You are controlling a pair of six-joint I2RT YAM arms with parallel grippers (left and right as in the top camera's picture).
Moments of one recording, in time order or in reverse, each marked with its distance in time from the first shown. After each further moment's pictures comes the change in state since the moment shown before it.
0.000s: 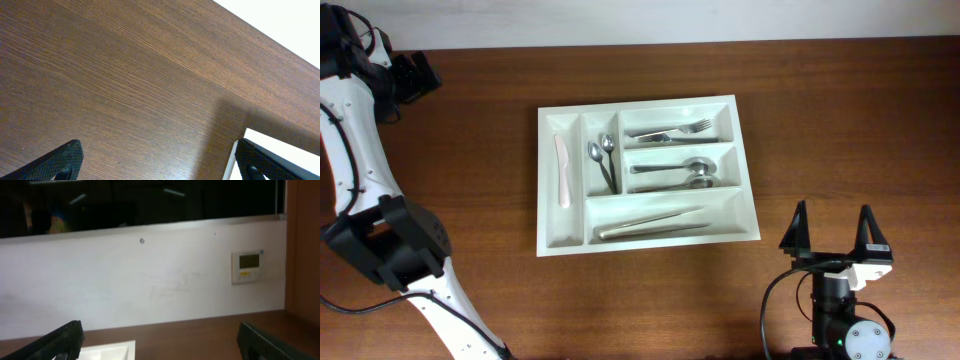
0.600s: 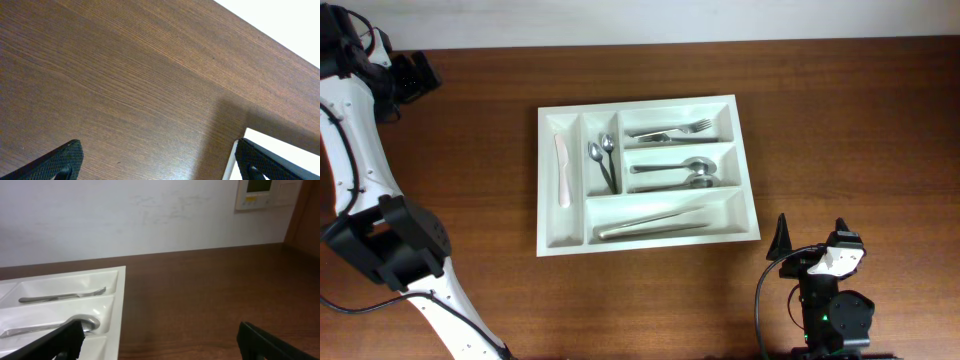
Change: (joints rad) left arm 0.000 0.000 0.000 -0.001 0.000 0.000; right arm 0.000 0.000 -0.037 -0.303 0.003 0.000
